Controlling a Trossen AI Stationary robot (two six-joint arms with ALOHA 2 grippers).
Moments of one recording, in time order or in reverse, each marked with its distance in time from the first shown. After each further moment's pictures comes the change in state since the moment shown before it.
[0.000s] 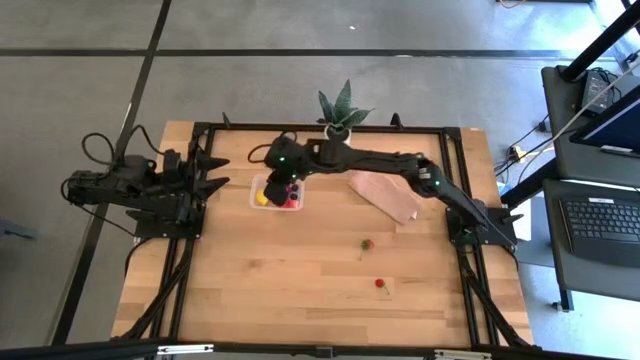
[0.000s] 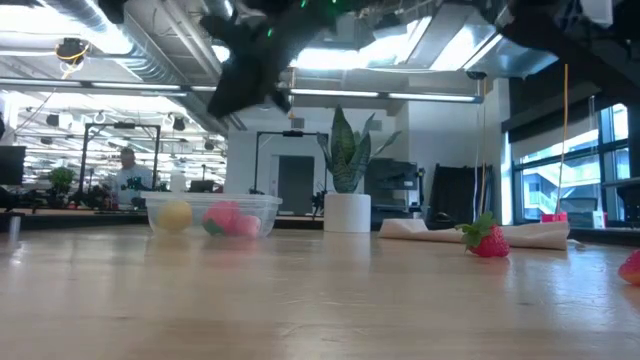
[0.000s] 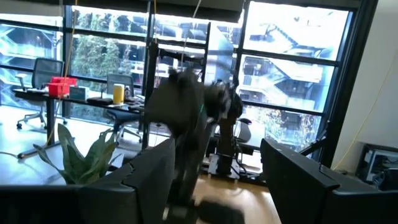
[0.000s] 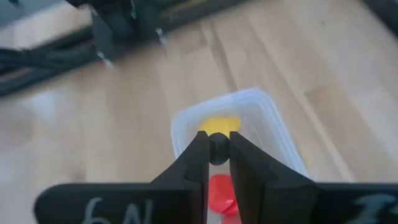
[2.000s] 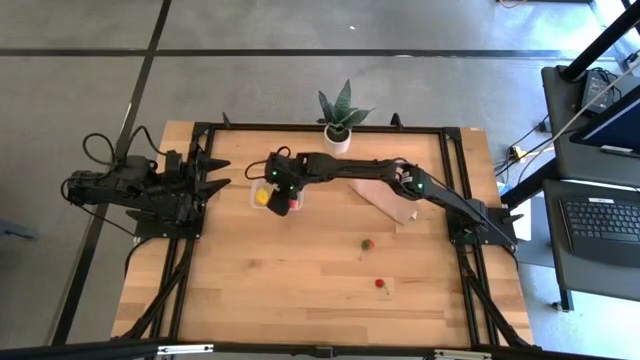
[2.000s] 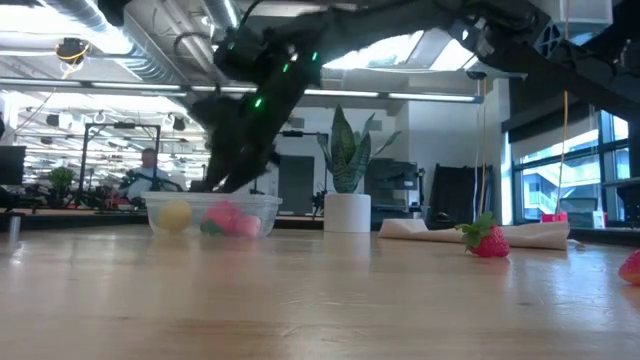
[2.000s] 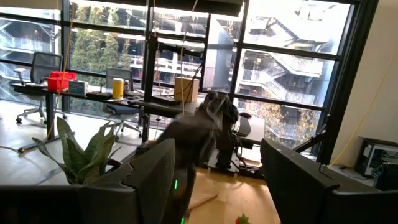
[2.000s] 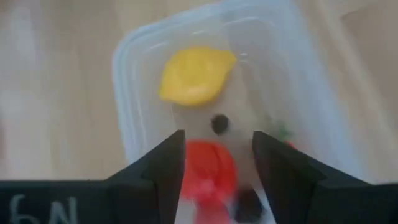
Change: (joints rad) left arm 0.000 0.000 0.000 -0.027 0.004 -0.009; right arm -0.013 0.159 -0.003 -0.033 -0.022 -0.050
